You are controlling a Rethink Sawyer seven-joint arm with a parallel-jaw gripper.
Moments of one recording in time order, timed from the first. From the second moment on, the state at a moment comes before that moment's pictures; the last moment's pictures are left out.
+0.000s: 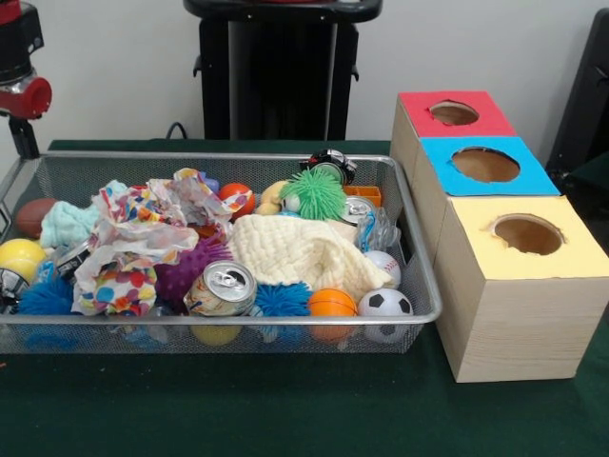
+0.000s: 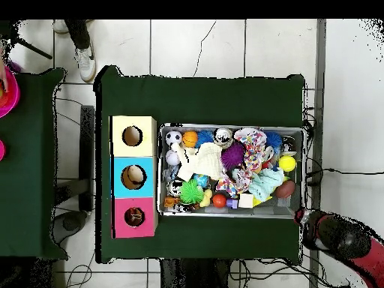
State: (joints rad) arm -1.12 -0.58 0.20 1.74 -0.40 0.48 1.49
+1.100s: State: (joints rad) arm -1.13 -0.59 0.20 1.77 -0.40 0.45 1.49
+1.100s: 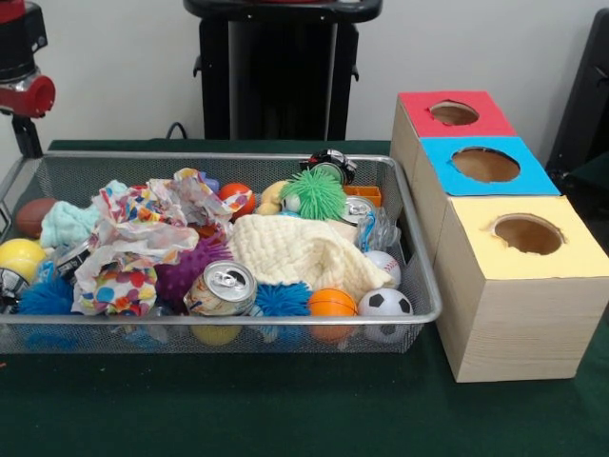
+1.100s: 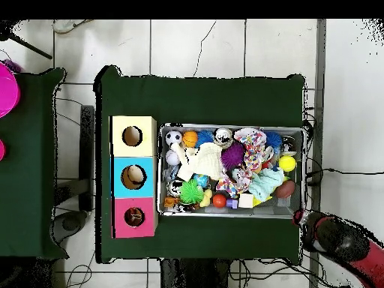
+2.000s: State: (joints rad) arm -0.95 -0.75 0.15 1.96 -0.33 0.41 1.49
